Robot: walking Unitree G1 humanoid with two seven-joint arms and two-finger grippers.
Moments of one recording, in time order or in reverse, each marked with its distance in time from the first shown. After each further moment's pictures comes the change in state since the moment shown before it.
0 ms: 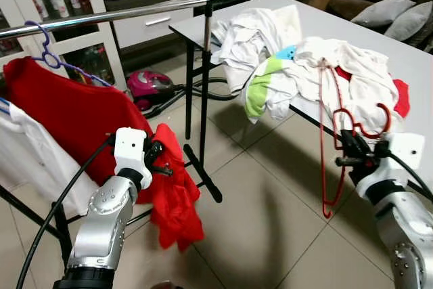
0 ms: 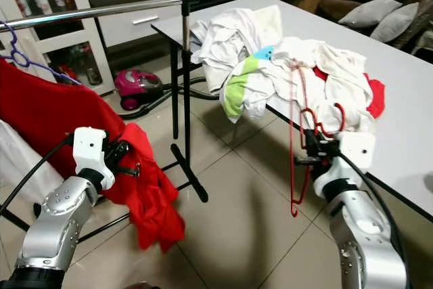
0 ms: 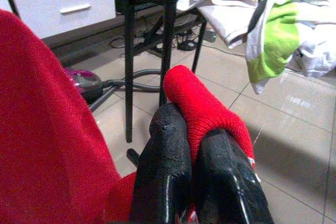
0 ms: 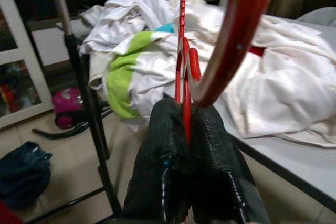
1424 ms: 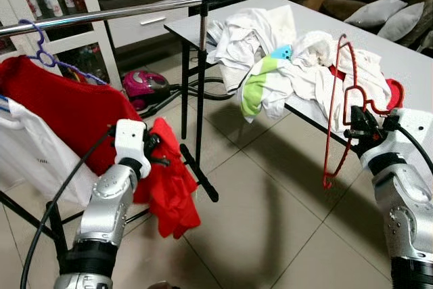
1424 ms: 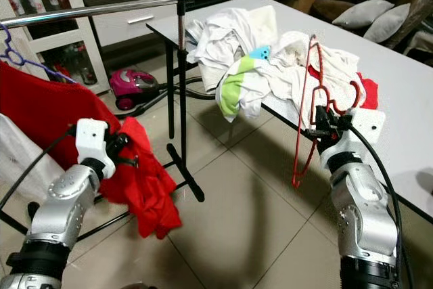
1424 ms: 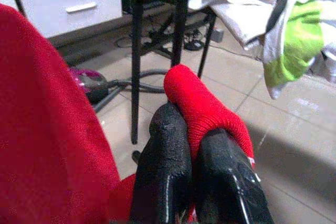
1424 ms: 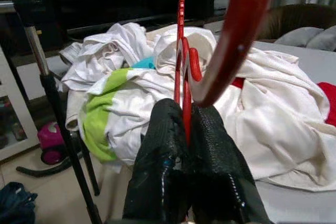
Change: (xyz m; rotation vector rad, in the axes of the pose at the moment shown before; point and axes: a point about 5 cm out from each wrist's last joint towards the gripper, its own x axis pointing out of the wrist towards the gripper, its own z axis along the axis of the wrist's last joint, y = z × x) left arm 0.024 0.020 -0.002 0.016 -0.006 0.054; right arm 0.046 -0.017 0.008 0.058 -0.097 -0.034
